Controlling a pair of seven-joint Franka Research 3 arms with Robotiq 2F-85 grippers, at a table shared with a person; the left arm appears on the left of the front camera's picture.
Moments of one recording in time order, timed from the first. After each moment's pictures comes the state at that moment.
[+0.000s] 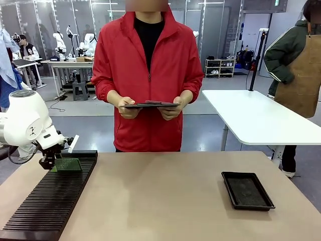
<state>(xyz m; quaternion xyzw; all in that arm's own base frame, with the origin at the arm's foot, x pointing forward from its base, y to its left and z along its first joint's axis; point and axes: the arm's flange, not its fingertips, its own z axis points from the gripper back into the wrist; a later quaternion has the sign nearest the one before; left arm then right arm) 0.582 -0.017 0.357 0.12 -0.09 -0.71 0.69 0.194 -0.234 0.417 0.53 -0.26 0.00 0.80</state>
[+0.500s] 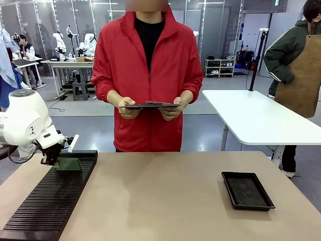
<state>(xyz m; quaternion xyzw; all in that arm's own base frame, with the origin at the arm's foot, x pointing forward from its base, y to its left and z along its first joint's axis) 0.583 -0.018 0.359 0.12 -0.09 -0.71 0.69 0.194 -0.234 0.417 0.53 -0.26 0.00 0.80</state>
